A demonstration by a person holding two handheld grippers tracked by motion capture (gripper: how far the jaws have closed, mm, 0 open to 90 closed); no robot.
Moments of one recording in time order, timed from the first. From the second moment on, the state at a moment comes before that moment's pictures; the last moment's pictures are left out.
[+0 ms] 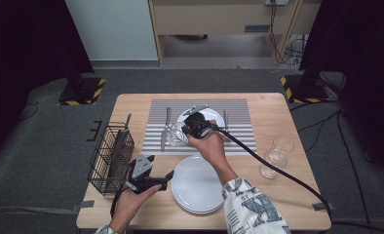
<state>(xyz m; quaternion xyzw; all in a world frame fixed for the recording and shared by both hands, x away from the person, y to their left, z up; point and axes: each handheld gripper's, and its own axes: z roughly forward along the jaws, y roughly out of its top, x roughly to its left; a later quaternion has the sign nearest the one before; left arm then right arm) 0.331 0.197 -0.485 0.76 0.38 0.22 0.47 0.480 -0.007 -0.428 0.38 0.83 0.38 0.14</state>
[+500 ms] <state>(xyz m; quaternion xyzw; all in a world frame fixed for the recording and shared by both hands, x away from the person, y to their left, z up) 0.332 0.198 -0.485 0.76 0.38 0.22 0.47 0.482 -0.002 -0.440 0.38 0.84 0.37 0.15</state>
